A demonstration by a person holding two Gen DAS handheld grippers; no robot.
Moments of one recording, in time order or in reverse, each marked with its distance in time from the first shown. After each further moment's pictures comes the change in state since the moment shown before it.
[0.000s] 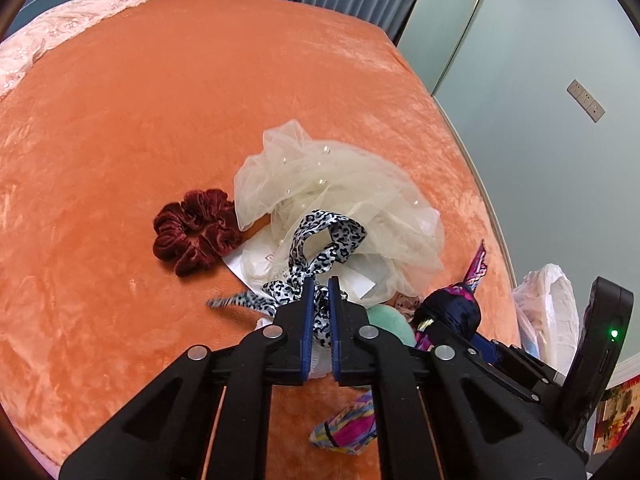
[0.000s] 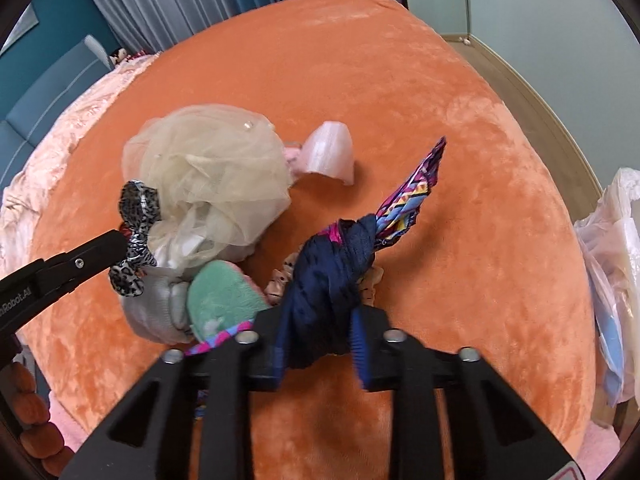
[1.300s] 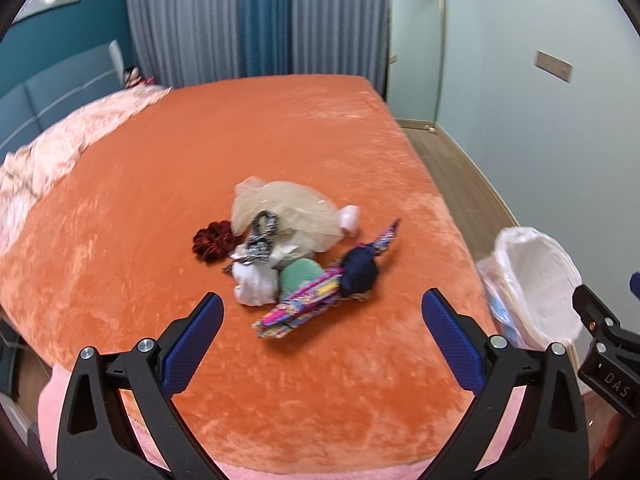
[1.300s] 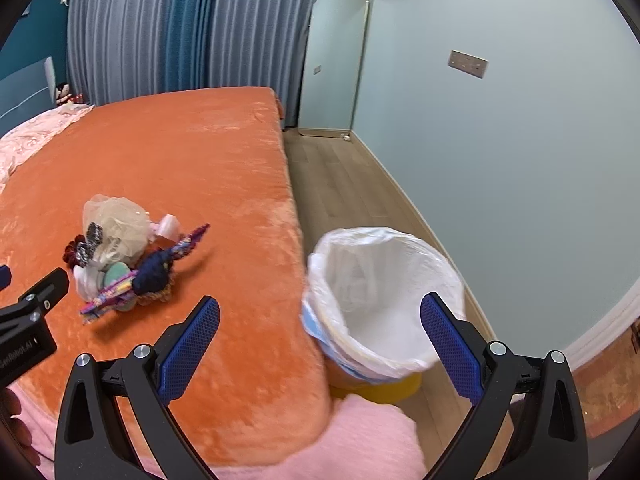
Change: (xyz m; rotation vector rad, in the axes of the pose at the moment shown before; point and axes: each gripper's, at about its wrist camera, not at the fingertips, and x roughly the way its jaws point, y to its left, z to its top) left arm -0.125 -0.127 -0.087 0.168 -0.211 0.208; right arm -0.230 -0.086 -0.065 -0.048 -0.328 -0.432
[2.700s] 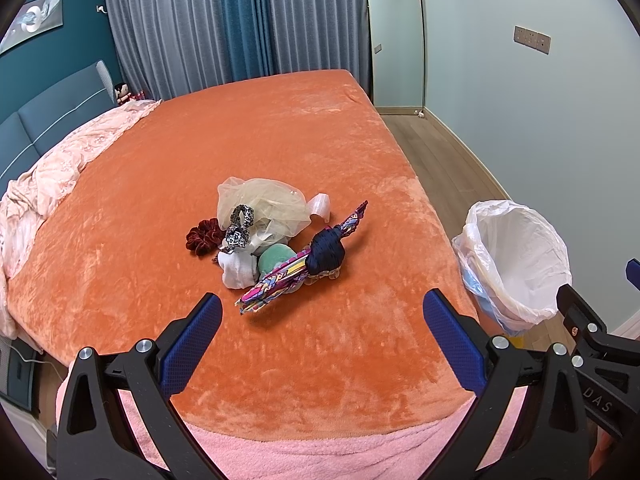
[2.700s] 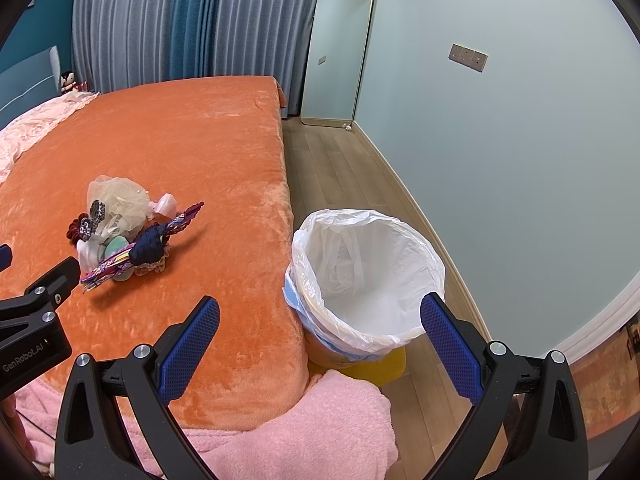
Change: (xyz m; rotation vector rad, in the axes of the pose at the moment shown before) left arm -0.041 -0.059 -0.012 0.116 0.026 0.028; right arm -0.029 -0.048 -0.019 -0.013 0.042 0.000
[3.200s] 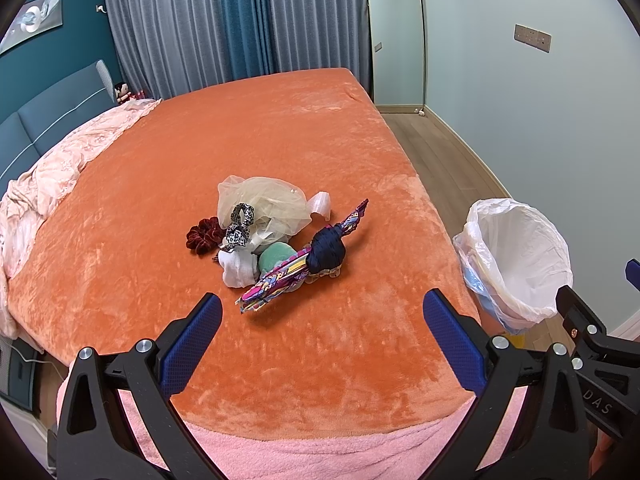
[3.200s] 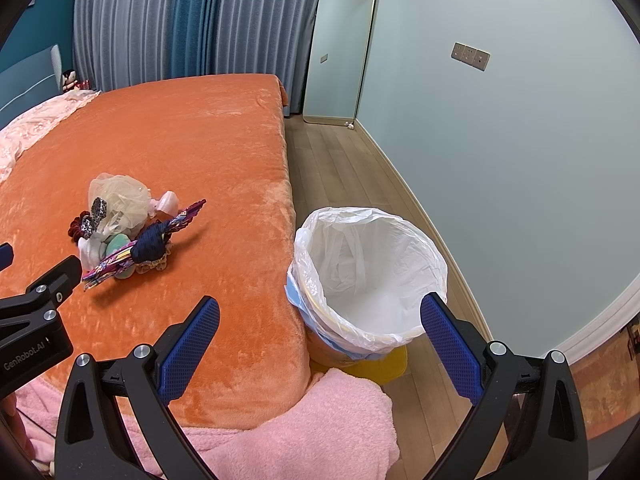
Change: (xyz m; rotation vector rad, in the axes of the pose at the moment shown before) left arm 0.000 0.002 -0.002 0.001 0.003 -0.001; right arm 0.000 0.004 0.000 -0.005 0.005 0.009
